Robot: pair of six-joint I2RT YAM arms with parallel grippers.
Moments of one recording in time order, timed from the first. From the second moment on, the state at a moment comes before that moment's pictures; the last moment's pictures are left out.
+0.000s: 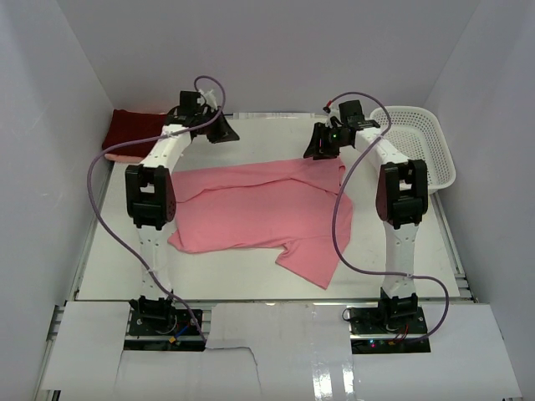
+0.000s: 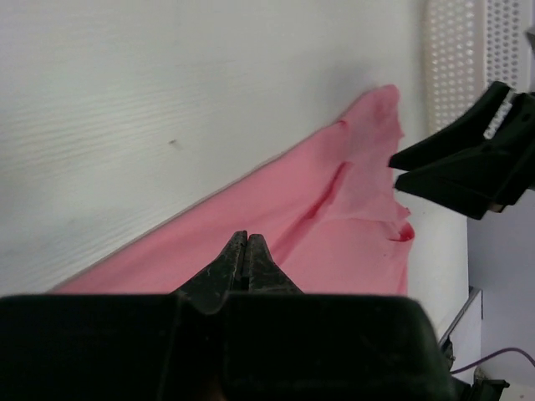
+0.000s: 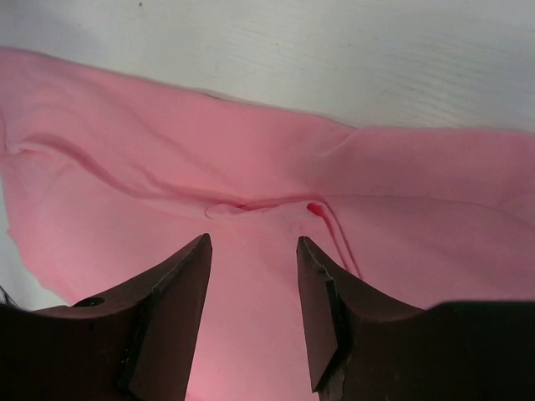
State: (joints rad) left arm -0.11 2.25 1.99 -0.46 0.59 -0.40; right arm 0.20 2.24 1.89 -0.55 -0.55 0.23
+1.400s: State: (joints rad) left arm -0.37 2.63 2.21 -0.29 0.88 -0.68; right arm 0.22 2.38 1.94 -0.55 -0.59 0.19
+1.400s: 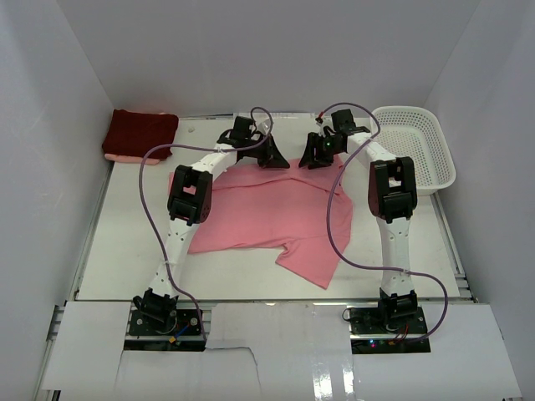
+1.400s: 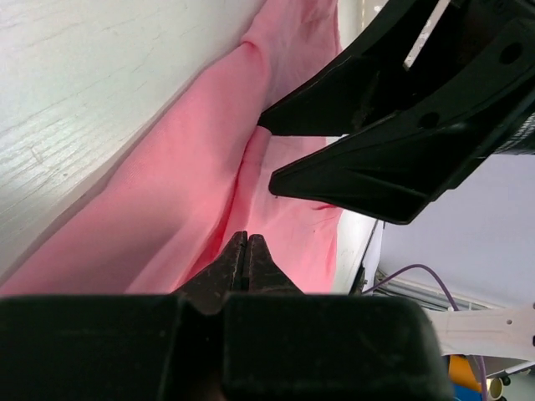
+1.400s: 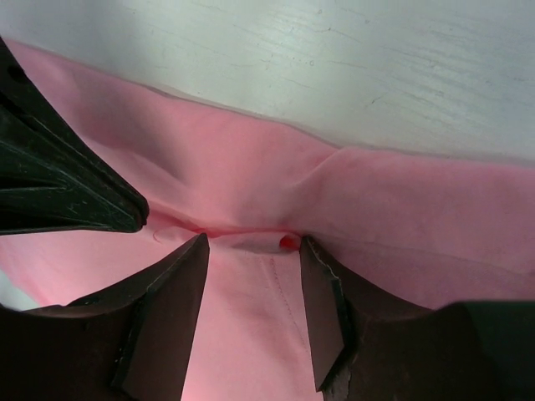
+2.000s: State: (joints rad) left arm -0.38 2.65 2.12 -0.26 0.90 -0.67; right arm 0.22 2.42 1.99 -0.54 -0.59 0.19
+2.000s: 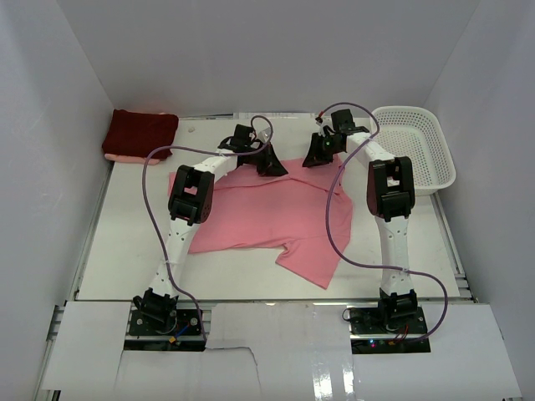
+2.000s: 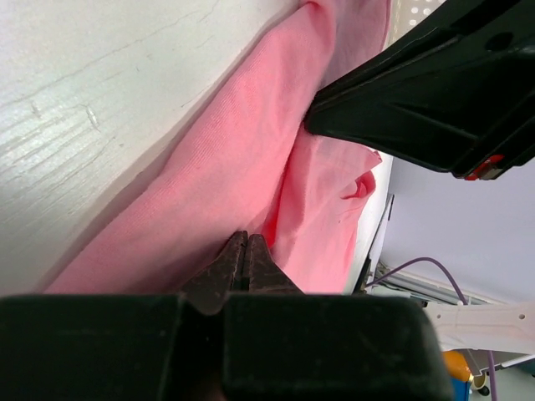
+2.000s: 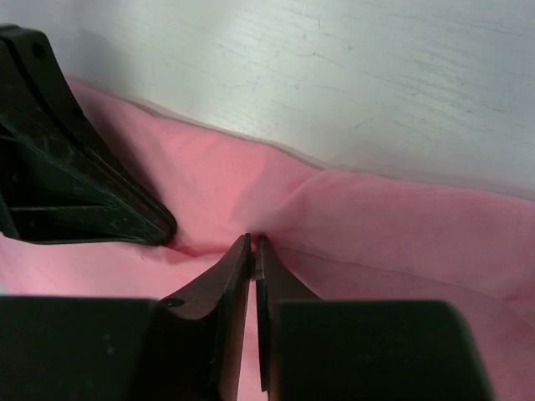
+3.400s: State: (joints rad) left arm -0.38 2.65 2.10 -0.22 0.91 -0.66; right arm 0.23 2.18 1.58 -0.62 -0.86 0.22
